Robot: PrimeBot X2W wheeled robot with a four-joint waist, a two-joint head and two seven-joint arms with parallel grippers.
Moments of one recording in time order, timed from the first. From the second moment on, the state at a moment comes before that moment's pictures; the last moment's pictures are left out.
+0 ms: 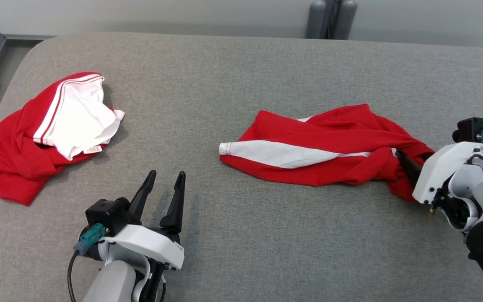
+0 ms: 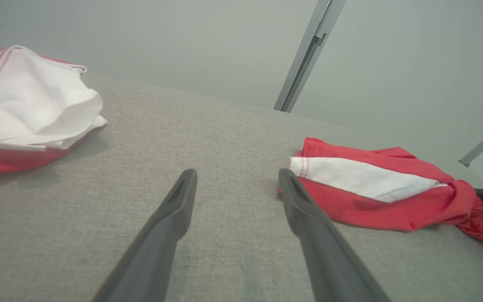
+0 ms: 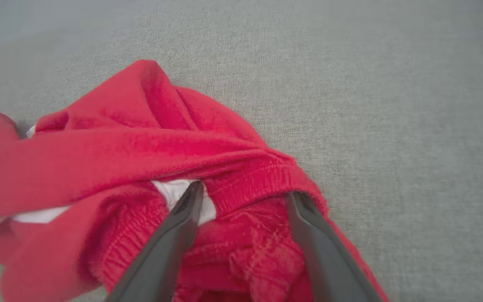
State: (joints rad) left arm -0.28 0.05 -0.24 0.47 -0.44 -0.13 -0.26; right arm -0.78 -0.36 0.67 0.97 0.97 0.13 0.14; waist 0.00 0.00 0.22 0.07
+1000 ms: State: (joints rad) left arm -0.22 0.05 -0.19 0.40 -0.45 -0.11 -0.26; right arm -0.56 -0.48 0.68 0.53 0.90 0.13 -0.26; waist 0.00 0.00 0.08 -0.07
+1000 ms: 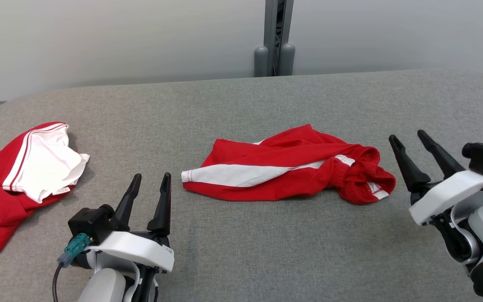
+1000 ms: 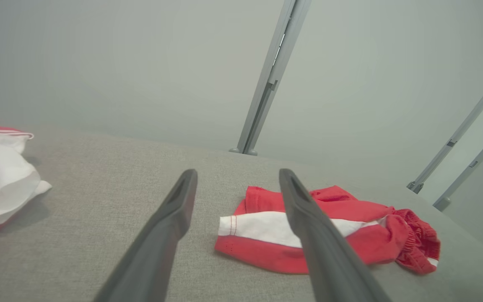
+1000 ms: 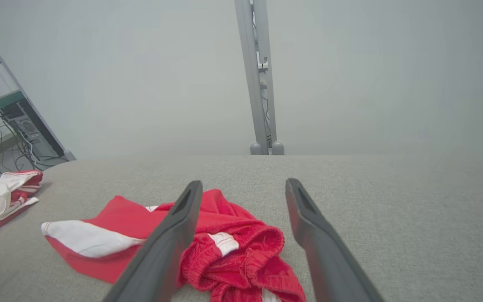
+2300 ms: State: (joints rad) left arm -0.35 0.05 -0.22 0.63 -0.49 -0.13 -0.25; right arm -0.21 -0.14 0.25 0.25 0.55 0.13 -0.26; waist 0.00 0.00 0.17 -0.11
